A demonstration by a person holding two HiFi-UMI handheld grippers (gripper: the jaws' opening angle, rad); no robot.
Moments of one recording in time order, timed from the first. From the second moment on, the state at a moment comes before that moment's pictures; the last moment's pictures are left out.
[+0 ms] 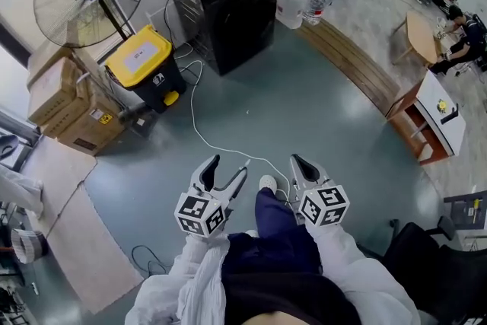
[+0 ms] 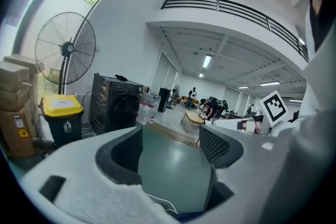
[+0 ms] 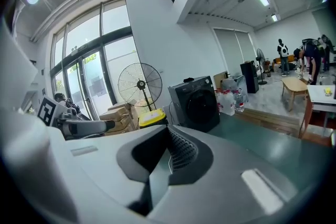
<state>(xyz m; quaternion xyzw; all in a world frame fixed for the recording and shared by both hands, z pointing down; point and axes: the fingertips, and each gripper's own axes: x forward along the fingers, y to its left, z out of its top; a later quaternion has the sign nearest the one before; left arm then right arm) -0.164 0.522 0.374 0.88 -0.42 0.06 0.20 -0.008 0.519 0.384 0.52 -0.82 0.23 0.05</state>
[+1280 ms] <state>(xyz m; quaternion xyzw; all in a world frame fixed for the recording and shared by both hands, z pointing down) -0.095 0.233 0.391 0.87 -0.44 0.06 0.19 0.059 0.227 0.411 0.49 -0.83 0.25 0.06</state>
